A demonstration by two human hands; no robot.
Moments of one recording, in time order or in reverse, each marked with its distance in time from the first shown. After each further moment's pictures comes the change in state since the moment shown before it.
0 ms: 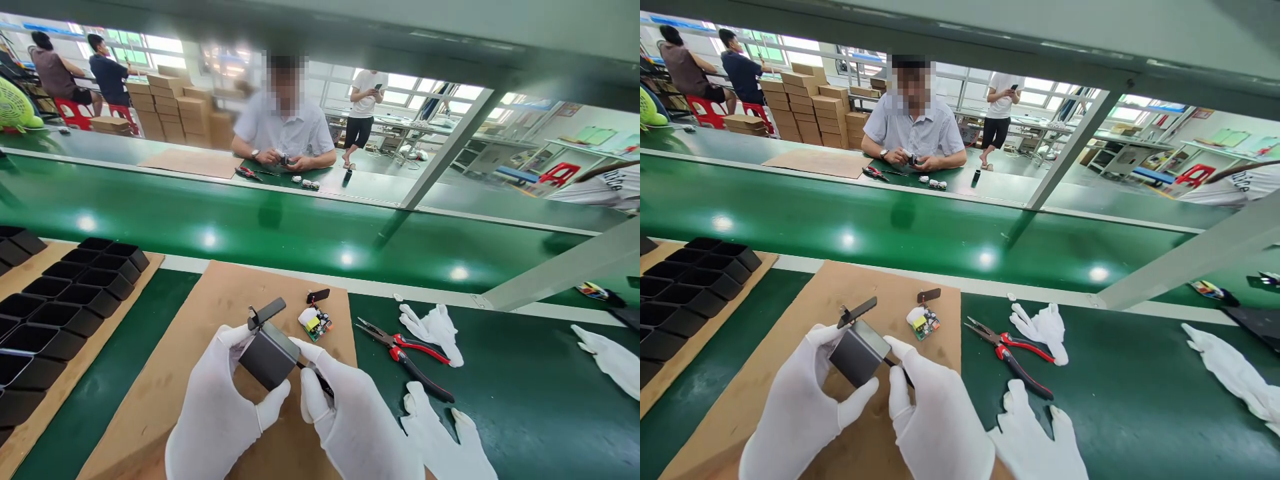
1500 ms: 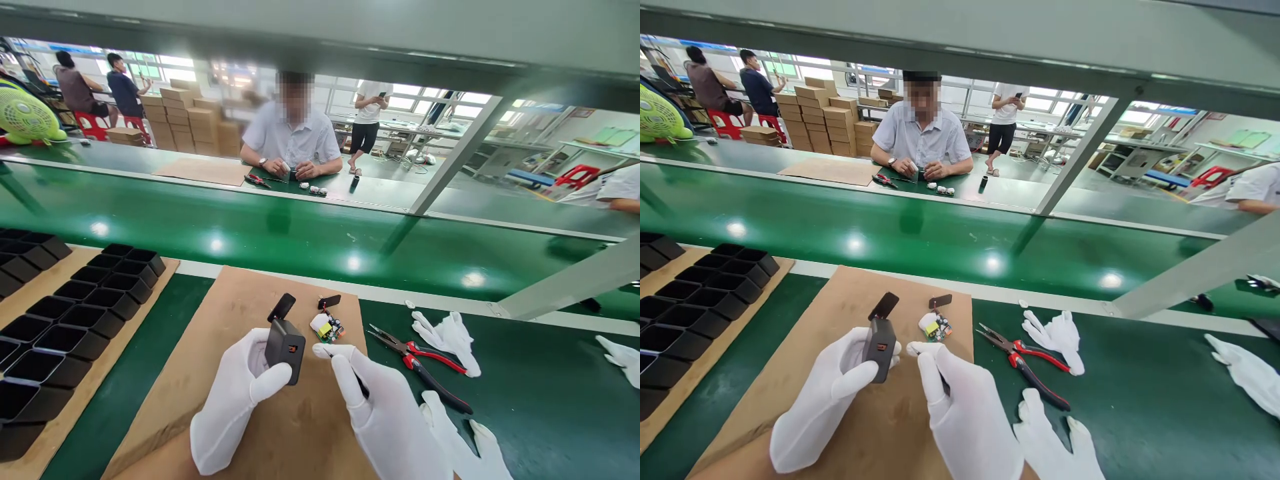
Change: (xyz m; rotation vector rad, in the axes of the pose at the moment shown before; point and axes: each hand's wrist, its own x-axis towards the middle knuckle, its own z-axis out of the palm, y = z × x) left_hand 0.029 0.003 -0.007 -0.762 -0.376 -0.451; right_hand 0.005 -0.002 -0.018 -0.098 0.161 -0.004
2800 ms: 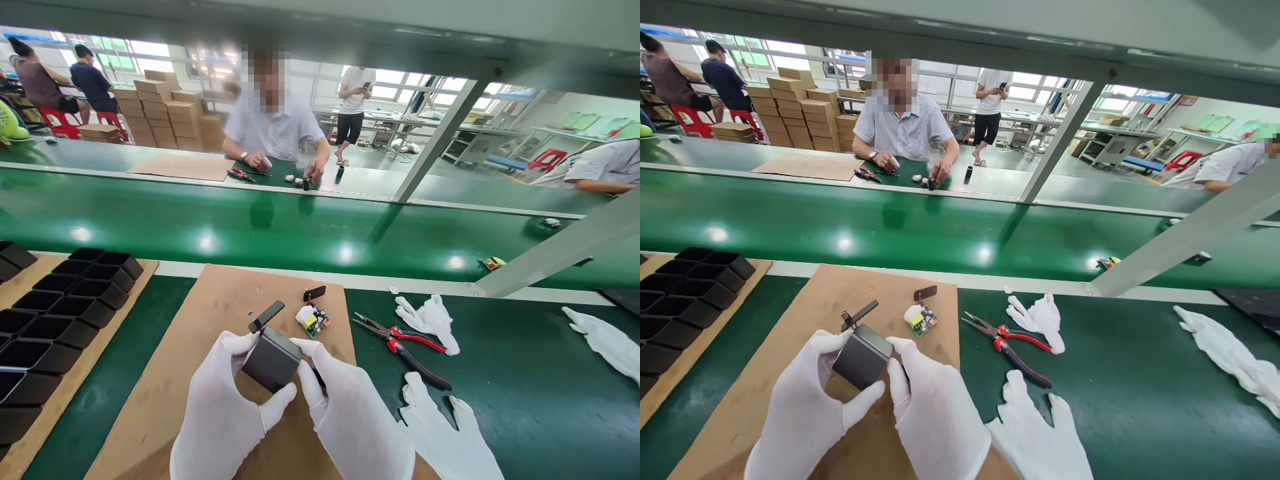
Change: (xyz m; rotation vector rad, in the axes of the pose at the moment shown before) left_hand -0.021 -0.018 0.011 0.793 0.342 0.488; right_hand -0.011 0.008 0.028 0.018 -0.183 0.107
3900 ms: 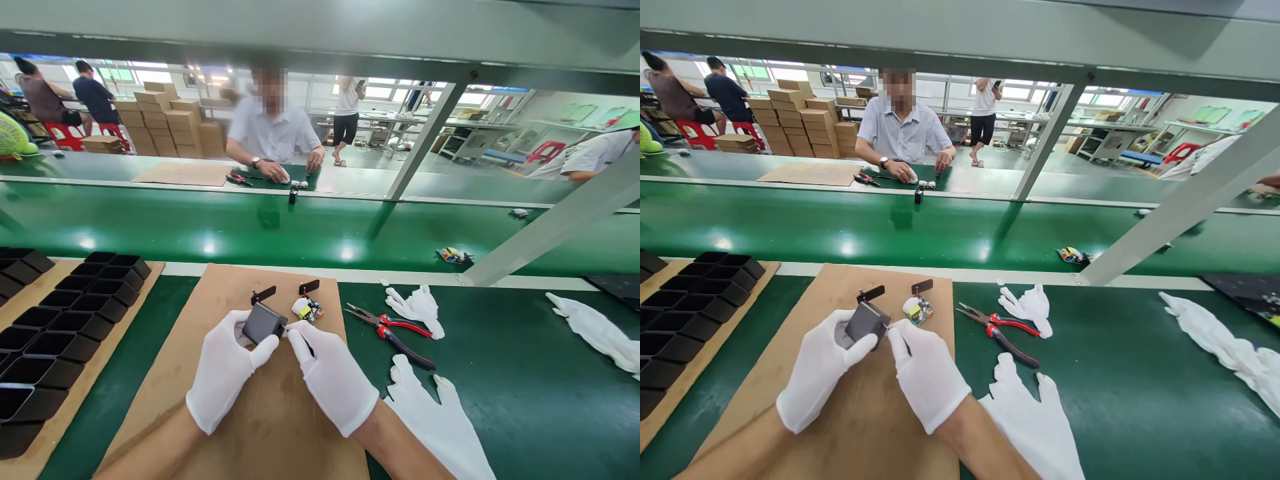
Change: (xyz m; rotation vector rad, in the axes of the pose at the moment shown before) left_hand 0.028 0.001 -0.005 -0.242 -0.181 -0.413; right_hand 0.016 0.009 0.009 0.137 0.065 -0.088
